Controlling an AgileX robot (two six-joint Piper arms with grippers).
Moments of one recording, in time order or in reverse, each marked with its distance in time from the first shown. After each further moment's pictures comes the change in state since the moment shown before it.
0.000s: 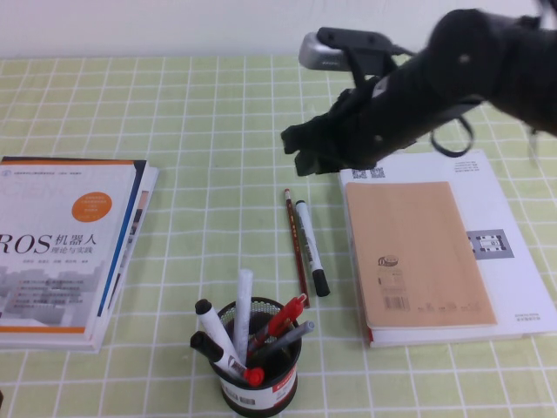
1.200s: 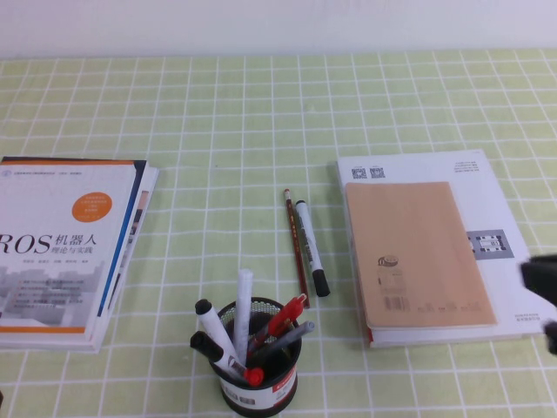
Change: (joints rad) right arm -0.117 -0.970 0.896 -0.114 -0.163 -0.247; left arm 0.000 0.000 0.000 0.000 0.000 0.000
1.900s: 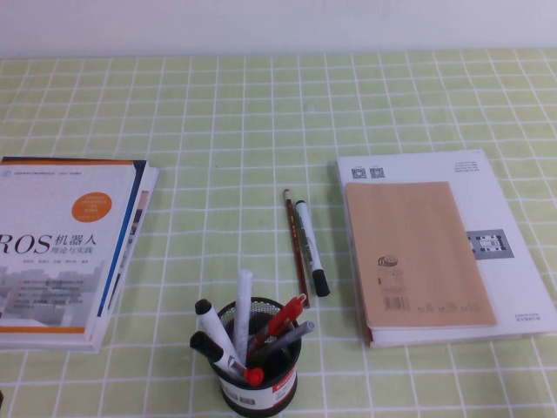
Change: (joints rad) right arm -0.372 -0.822 0.735 0.201 -0.466 -0.178; left arm 0.000 0.000 0.000 0.000 0.000 0.000
